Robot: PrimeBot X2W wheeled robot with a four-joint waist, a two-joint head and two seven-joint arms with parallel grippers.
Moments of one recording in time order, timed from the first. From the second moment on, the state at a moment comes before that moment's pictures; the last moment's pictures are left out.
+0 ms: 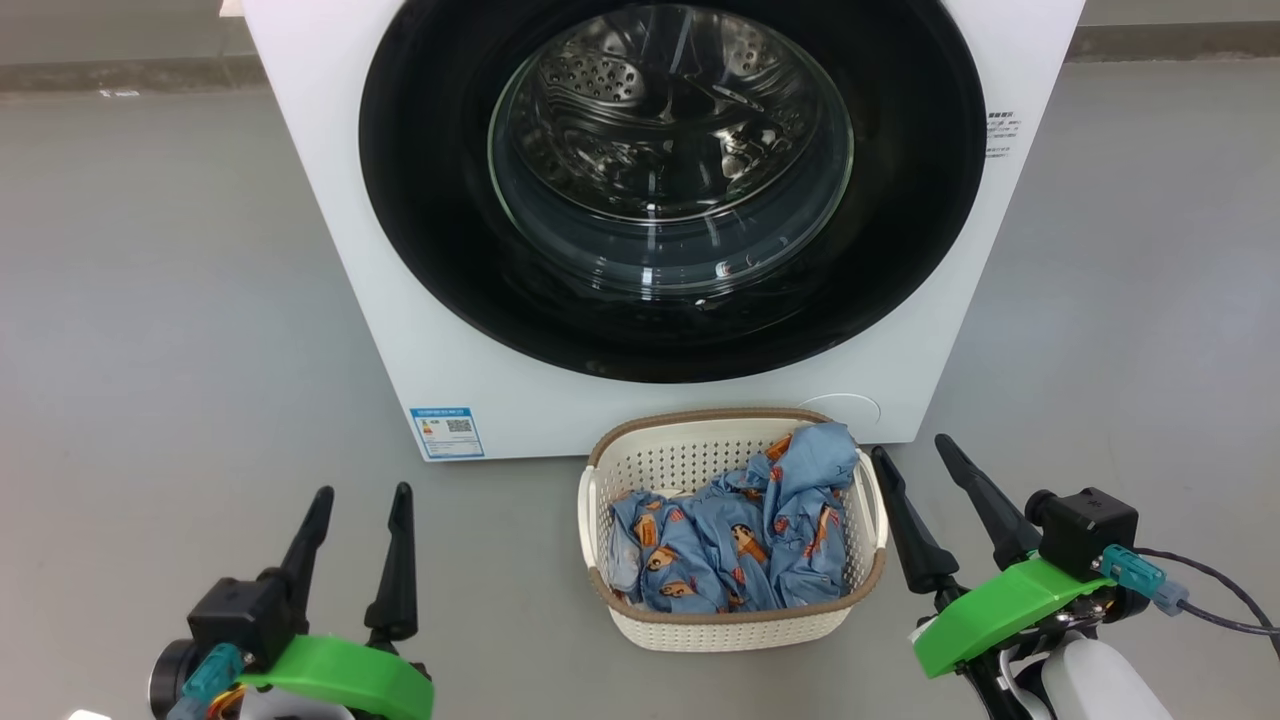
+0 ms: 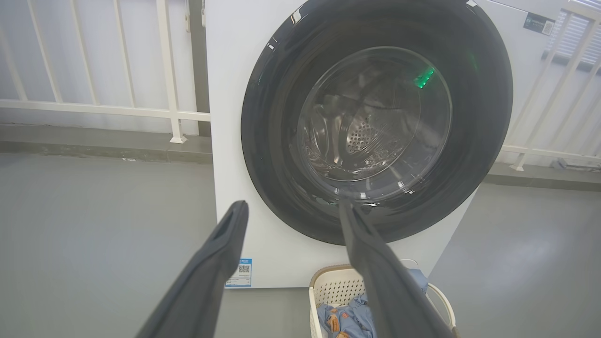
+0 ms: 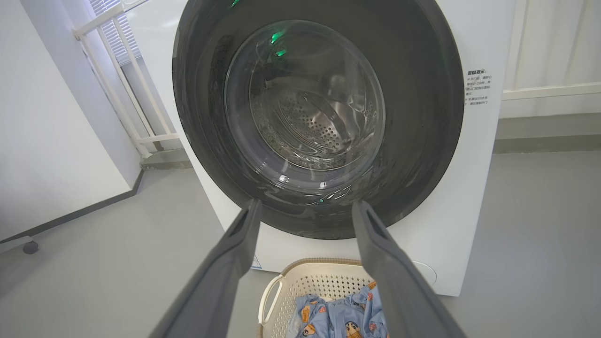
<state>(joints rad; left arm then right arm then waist) -0.13 0.04 -0.12 0.24 -0.28 -0.11 -0.26 -0.24 -0.13 0.23 0.41 0.40 0.13 -0.25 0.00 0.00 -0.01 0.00</state>
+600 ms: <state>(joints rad) -0.13 0.04 -0.12 0.23 -0.29 -0.10 -0.26 -0.24 -0.13 0.21 0.42 0.39 0.13 -0.25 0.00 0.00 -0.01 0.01</state>
